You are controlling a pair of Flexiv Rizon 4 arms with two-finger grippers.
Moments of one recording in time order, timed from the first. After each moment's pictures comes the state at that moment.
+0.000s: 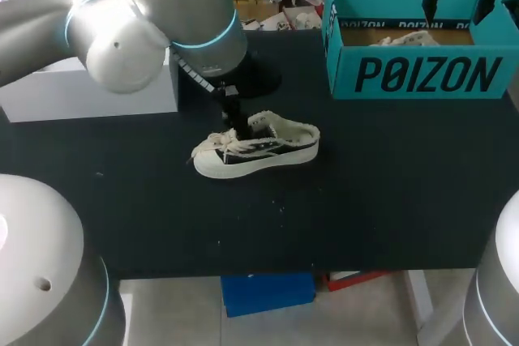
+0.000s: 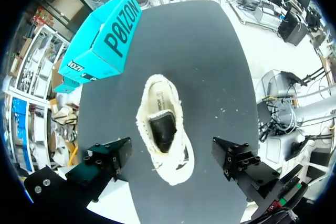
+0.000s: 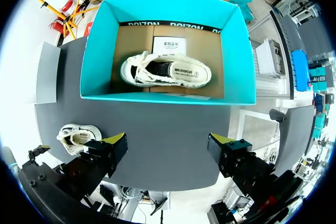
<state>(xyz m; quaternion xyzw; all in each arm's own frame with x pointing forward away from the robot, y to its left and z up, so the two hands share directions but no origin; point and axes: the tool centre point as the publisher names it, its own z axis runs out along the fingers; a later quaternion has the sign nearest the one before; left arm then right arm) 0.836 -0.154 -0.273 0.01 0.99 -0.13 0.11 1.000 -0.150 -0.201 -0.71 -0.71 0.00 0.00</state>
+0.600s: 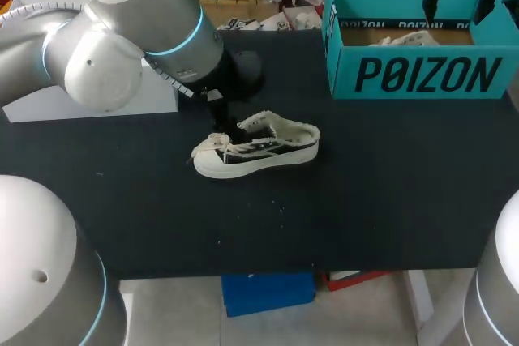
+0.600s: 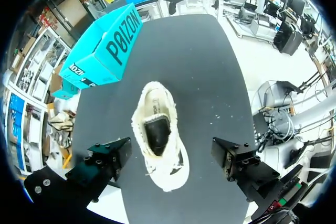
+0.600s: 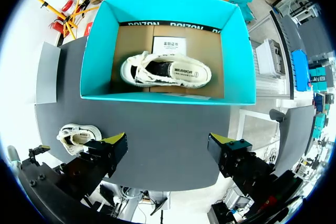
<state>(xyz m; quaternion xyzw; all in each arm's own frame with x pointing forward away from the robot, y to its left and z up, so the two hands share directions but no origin) 0.828 -0.144 -0.279 0.00 0.98 -0.19 0.09 1.000 -0.150 -0.201 -0.71 -0.71 0.00 0.00</state>
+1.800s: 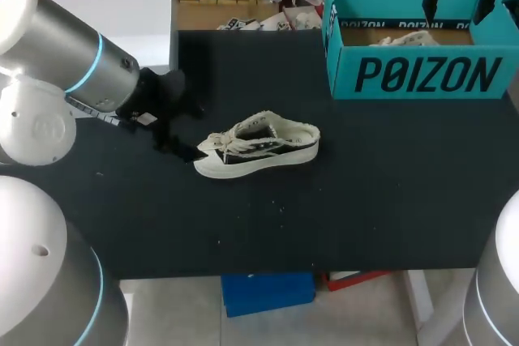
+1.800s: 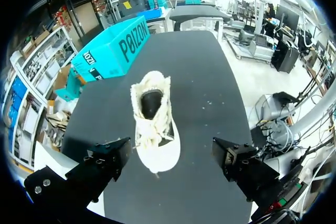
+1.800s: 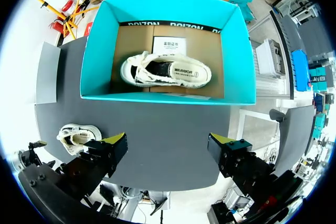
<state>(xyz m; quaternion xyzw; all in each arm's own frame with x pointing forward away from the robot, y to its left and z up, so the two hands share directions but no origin) 0.812 -0.068 -0.300 -0.03 0.95 -0.30 0.09 1.001 -0.149 -0.200 -0.71 -0.71 0.00 0.00</state>
